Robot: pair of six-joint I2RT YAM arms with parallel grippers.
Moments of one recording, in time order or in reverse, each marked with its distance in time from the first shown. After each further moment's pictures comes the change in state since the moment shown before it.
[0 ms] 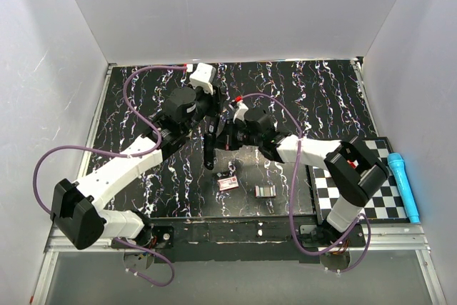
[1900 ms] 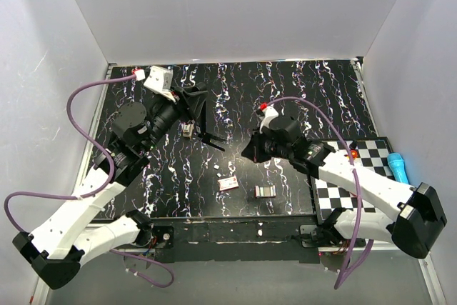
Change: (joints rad) left arm 0.006 -0.356 0.015 -0.128 0.078 -0.057; right arm 0.024 -0.503 -0.063 -0.602 0.277 -0.200
